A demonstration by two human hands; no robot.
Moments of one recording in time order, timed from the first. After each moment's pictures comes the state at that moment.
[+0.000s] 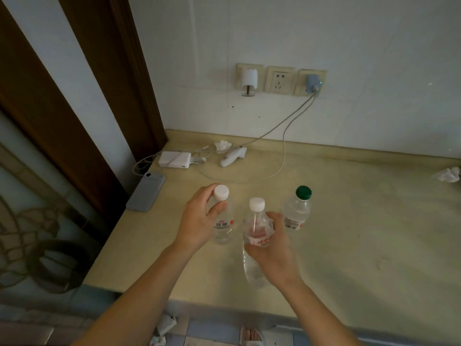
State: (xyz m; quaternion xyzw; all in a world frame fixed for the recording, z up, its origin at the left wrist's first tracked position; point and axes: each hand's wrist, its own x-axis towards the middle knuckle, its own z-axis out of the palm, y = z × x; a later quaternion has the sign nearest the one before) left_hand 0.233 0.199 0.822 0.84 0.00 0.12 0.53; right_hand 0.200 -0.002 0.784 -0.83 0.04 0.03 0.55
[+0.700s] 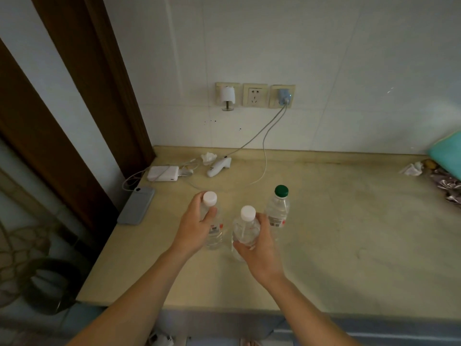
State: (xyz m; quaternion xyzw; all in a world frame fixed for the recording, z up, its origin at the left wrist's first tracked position) left_hand 0.226 0.184 0.825 0.85 0.02 0.06 0.53; right_hand 0.187 -0.003 0.783 -0.83 -0.02 -0.04 0.56
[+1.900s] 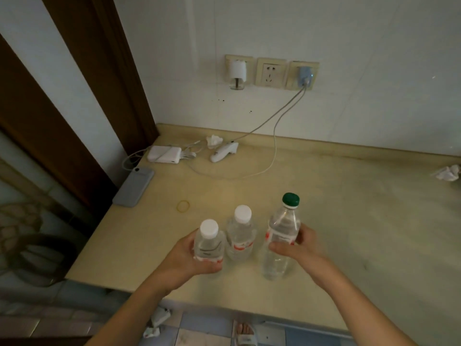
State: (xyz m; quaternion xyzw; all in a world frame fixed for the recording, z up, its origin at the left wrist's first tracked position) left_hand 0.171 0.186 0.779 0.76 0.04 -0.14 0.64; right_hand 0.229 -0.119 0.786 -0.76 0.02 0.16 0.63
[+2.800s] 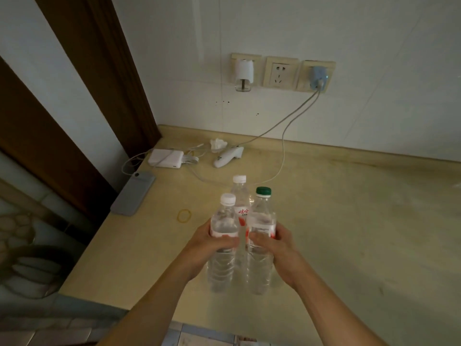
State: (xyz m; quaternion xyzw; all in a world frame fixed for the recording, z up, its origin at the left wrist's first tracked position) left_hand 0.248 0.152 0.779 0.67 0.12 -0.15 0.72; right_hand 0.273 -0.054 0.777 -0.62 0.00 0.21 0.76
